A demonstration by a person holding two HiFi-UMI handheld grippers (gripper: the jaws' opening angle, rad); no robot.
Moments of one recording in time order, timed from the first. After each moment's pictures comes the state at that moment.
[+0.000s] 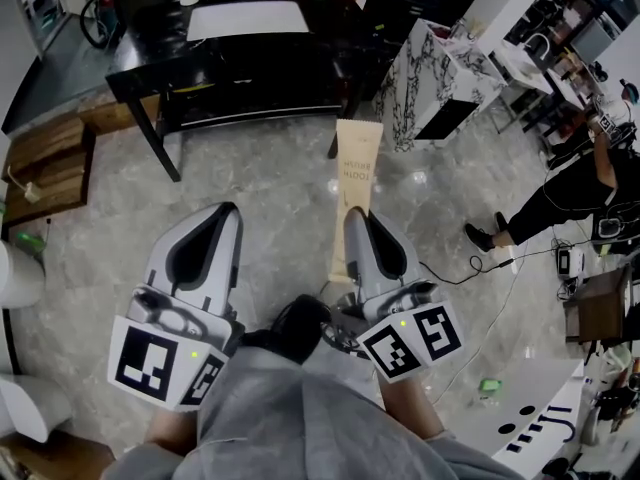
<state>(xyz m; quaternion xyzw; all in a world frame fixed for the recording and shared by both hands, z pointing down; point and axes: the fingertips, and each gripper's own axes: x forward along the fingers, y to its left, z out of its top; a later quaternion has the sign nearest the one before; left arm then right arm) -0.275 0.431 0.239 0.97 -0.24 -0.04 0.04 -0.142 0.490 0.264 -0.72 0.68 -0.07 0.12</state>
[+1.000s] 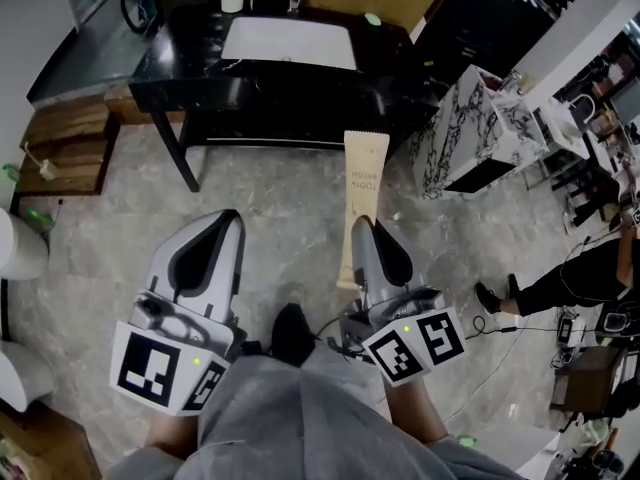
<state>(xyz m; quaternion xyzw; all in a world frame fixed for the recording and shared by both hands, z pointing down) -0.224 0.286 0.235 0.94 -0.33 -0.04 0.05 -0.075 0.321 0.268 -0.66 0.74 -0.09 0.09</state>
